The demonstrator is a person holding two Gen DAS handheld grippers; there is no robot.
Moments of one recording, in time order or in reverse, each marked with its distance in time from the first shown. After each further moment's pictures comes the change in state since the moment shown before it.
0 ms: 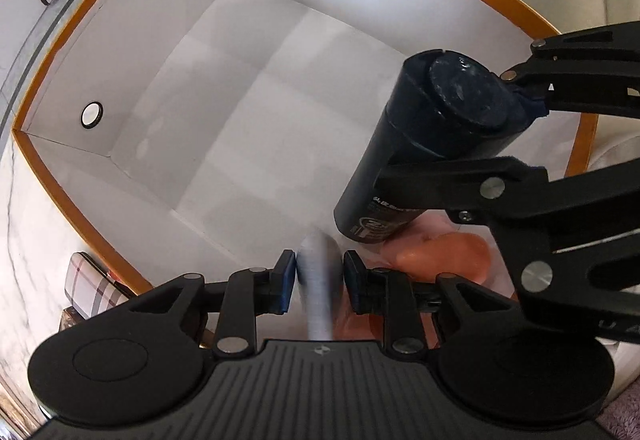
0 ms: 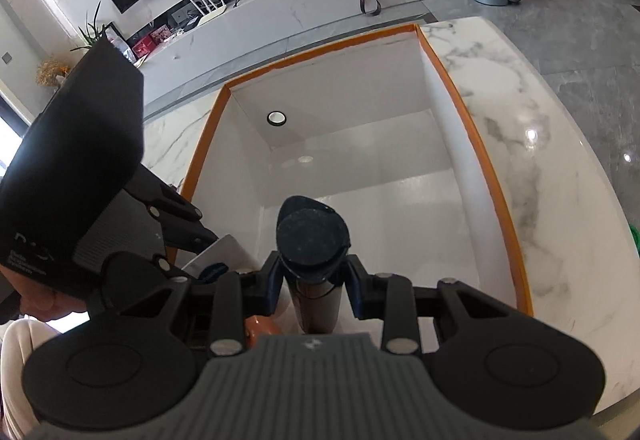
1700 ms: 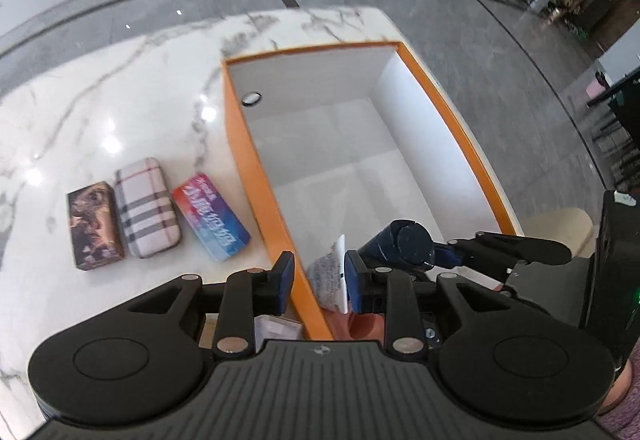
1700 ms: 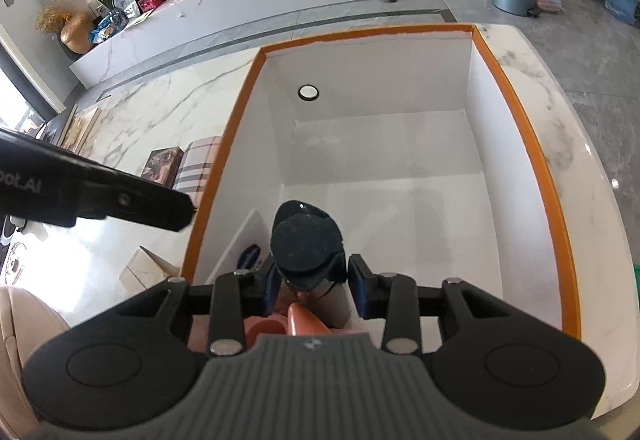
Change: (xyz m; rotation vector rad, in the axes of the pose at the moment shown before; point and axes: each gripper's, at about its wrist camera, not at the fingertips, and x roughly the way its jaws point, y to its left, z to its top) left arm -0.104 0.055 -0.105 -0.659 -0.370 -0.116; right arm 0.014 0.037 0.003 -0.141 0.071 -0.057
